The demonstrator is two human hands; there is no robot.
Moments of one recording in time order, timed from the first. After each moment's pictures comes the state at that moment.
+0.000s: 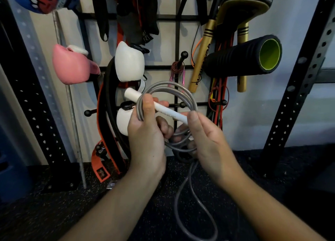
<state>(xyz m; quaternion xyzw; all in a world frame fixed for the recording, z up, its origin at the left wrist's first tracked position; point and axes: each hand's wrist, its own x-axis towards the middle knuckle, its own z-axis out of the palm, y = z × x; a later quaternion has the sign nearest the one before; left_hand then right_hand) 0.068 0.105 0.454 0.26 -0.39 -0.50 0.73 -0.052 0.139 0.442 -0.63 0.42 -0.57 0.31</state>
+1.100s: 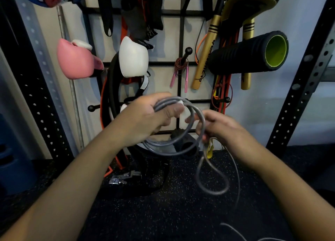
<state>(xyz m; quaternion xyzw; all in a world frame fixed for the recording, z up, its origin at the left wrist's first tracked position) 0.131 0.093 0.487 0.32 -0.81 -0.31 0.39 -0.103 0.122 0.446 -0.73 0.43 -0.42 0.32</state>
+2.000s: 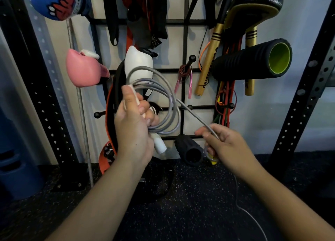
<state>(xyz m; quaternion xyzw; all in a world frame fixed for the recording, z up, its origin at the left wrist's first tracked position) 0.107 0.086 0.475 0.22 -0.37 -0.48 0.76 -0.090 0.111 0.424 -0.64 0.50 -0.50 0.29</state>
